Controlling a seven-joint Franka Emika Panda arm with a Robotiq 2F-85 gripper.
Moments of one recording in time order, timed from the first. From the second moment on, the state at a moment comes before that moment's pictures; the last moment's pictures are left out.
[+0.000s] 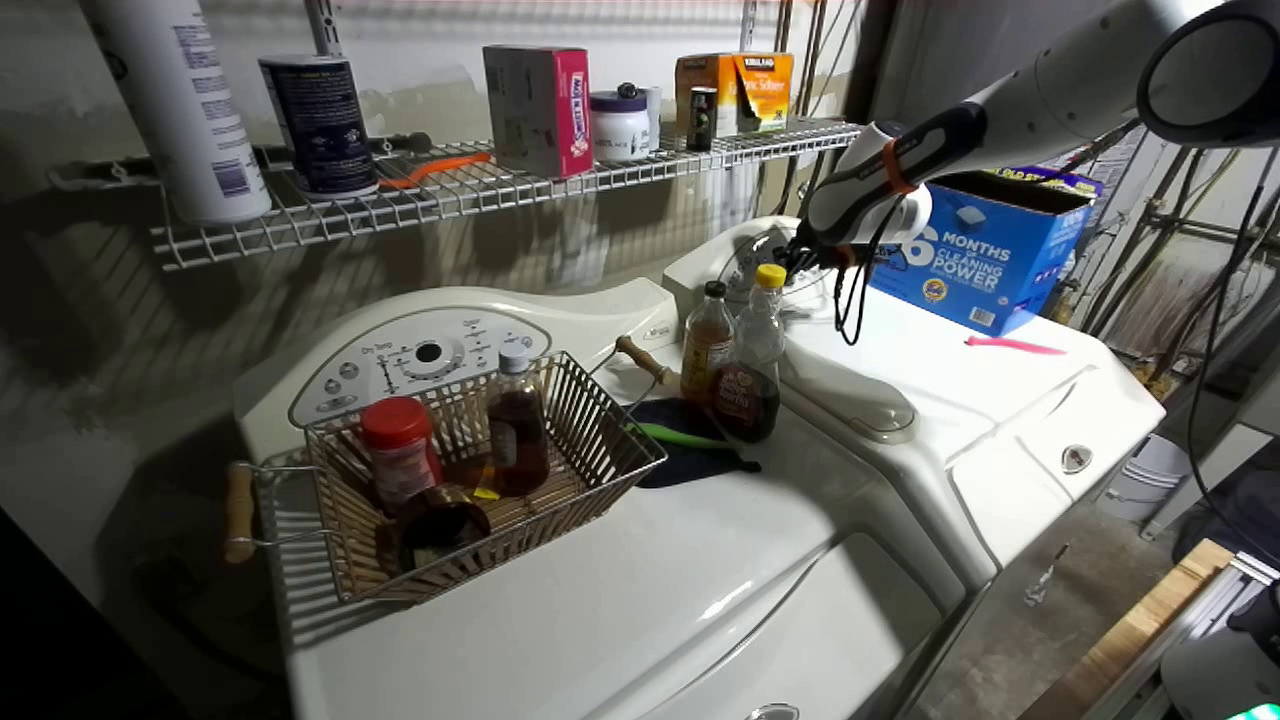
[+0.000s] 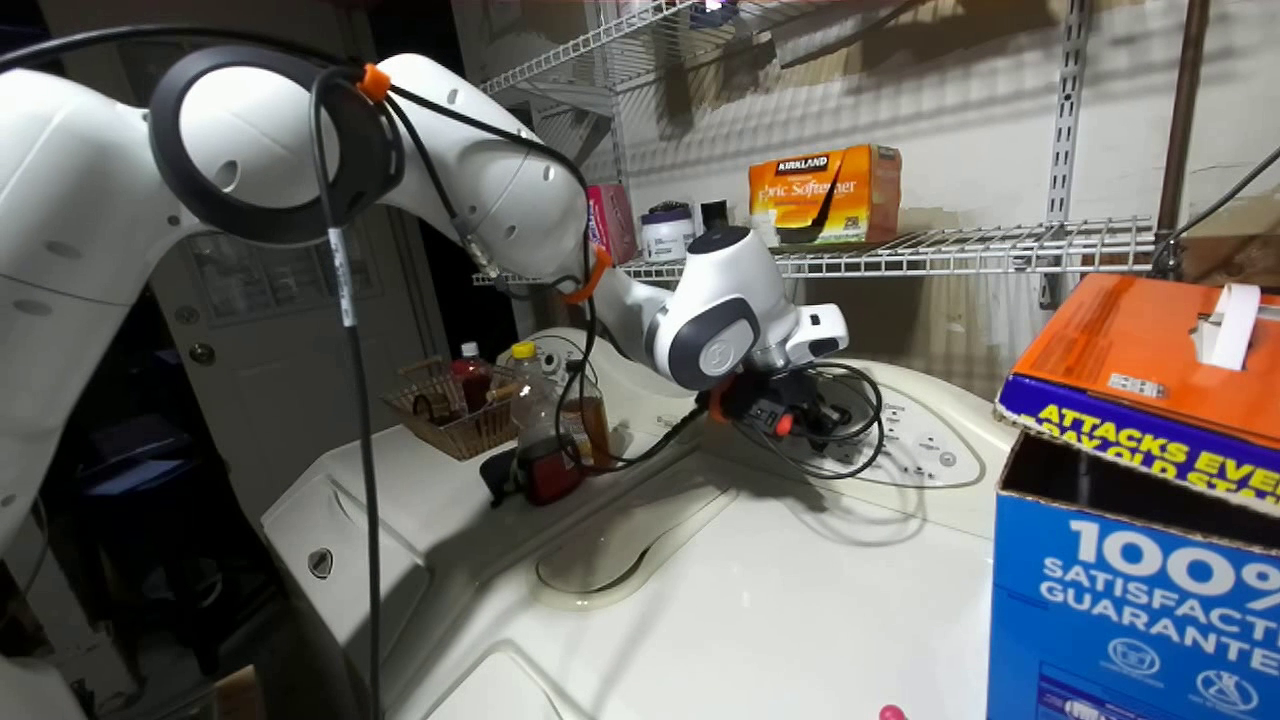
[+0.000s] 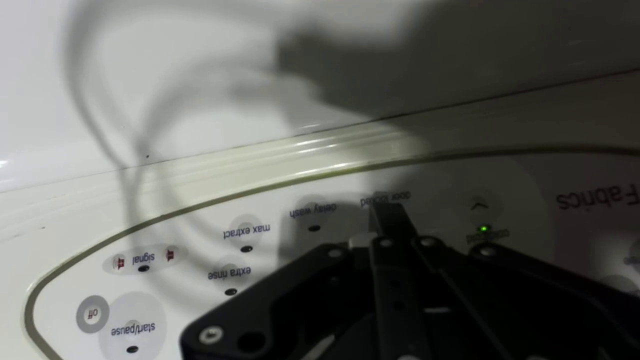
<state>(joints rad) -0.14 0.69 0.00 -1.64 0.10 2.84 -0.07</state>
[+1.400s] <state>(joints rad) -0.10 0.72 -0.04 -1.49 0.05 2.57 -0.05</state>
